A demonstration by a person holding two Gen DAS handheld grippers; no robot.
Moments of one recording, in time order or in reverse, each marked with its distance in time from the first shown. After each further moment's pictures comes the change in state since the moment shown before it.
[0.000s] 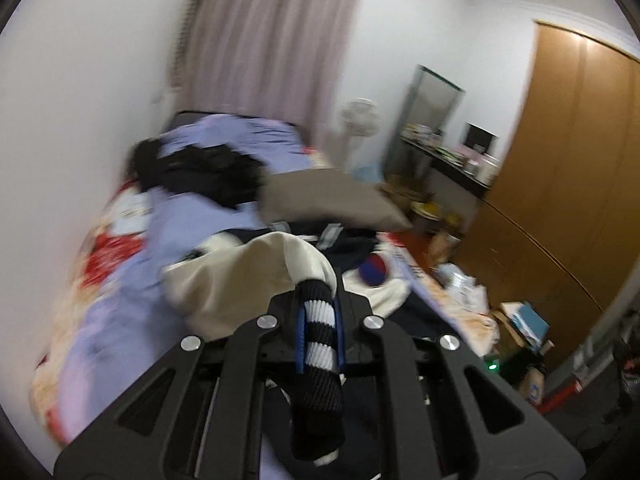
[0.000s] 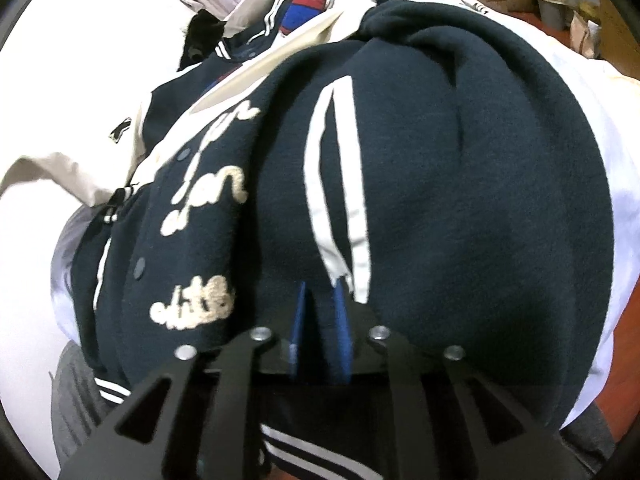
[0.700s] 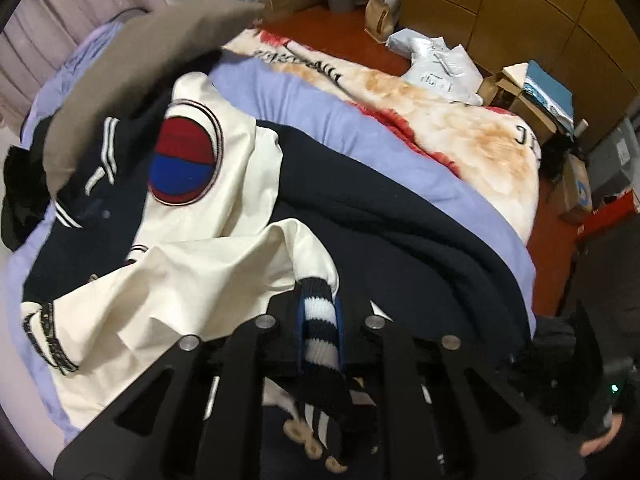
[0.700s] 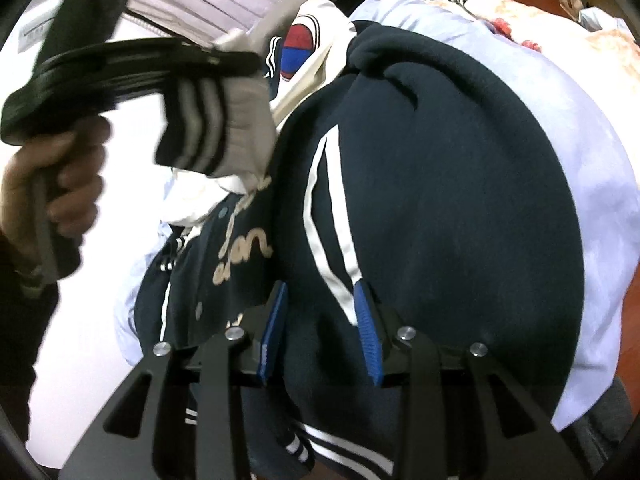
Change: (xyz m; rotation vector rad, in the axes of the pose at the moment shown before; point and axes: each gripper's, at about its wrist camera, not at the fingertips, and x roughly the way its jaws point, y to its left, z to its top) left arm 0.398 -0.251 -0.100 0.537 0.732 -0.007; right arm -0.029 -0.036 0.017 0.195 -0.067 0.212
